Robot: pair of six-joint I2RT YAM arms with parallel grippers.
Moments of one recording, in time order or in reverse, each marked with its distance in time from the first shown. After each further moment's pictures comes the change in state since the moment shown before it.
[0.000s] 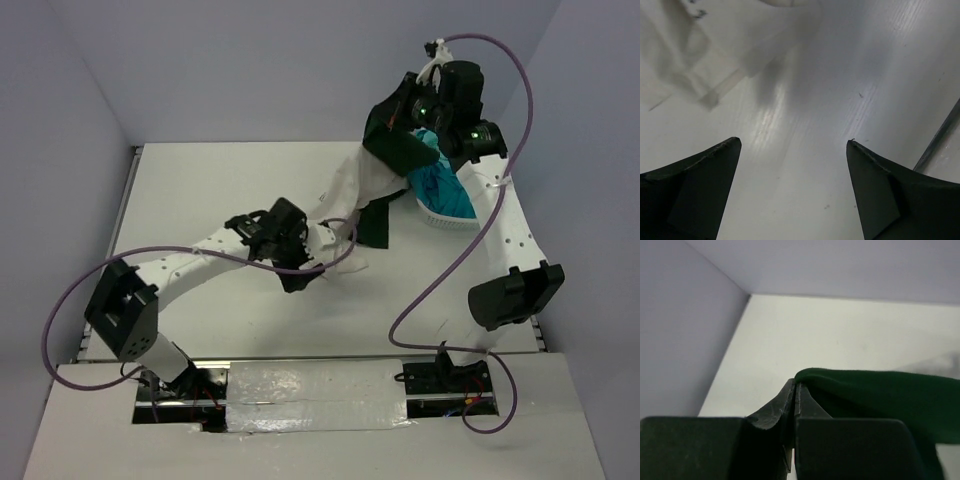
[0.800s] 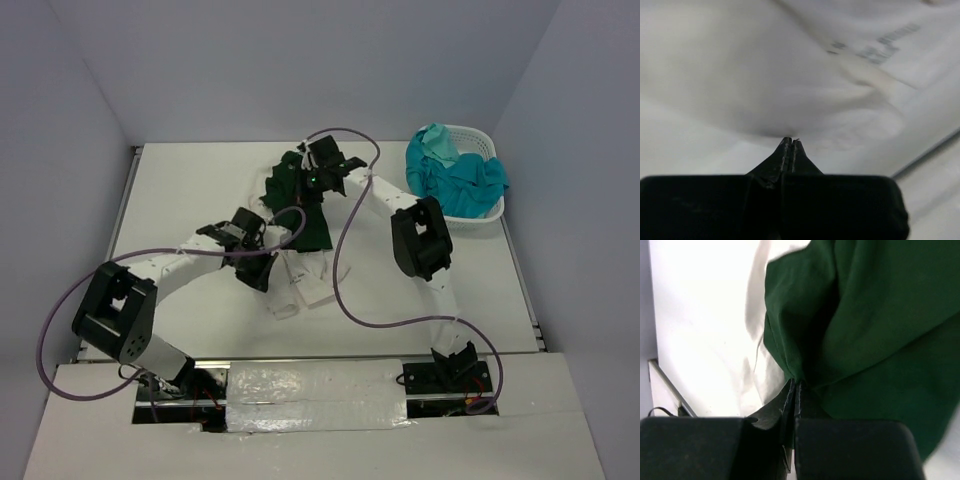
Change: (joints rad) left arm 0.197 -0.026 -0.291 0.078 0.063 -0.383; right arm 0.336 0.652 -0.014 0.048 -0.080 0.037
